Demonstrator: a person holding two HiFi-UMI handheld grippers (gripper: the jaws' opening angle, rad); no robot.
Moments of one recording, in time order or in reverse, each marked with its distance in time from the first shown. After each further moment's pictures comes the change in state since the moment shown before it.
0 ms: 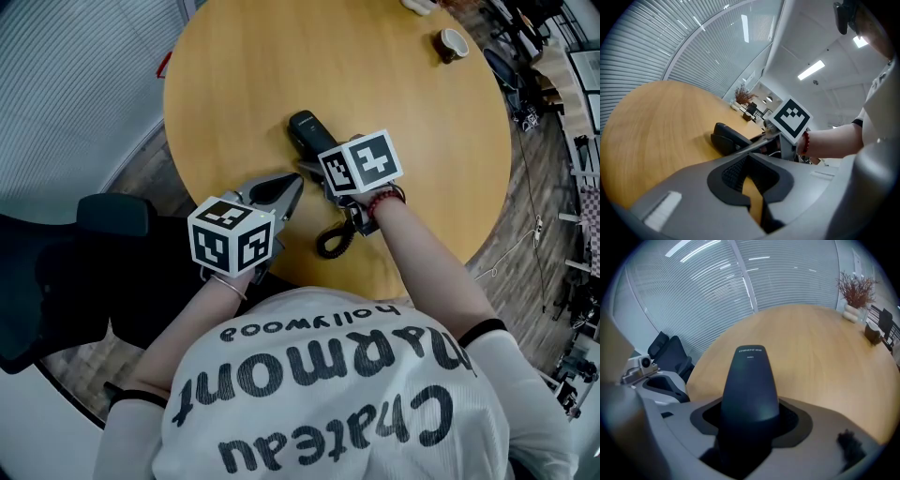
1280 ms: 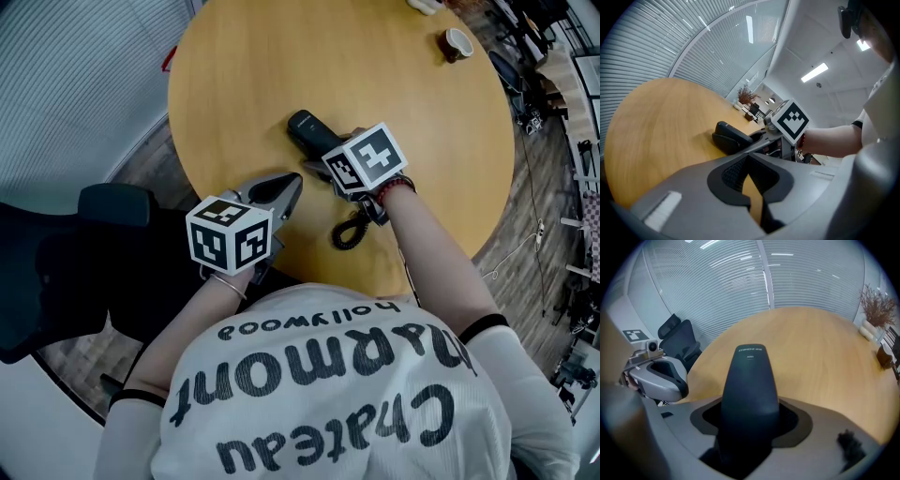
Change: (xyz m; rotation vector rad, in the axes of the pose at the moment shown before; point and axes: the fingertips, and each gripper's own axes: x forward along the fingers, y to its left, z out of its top) left arm -0.011 0.000 -0.012 -0.046 -0.009 0.017; right arm 0.002 0.008 -0.009 -0.204 0.070 0.039
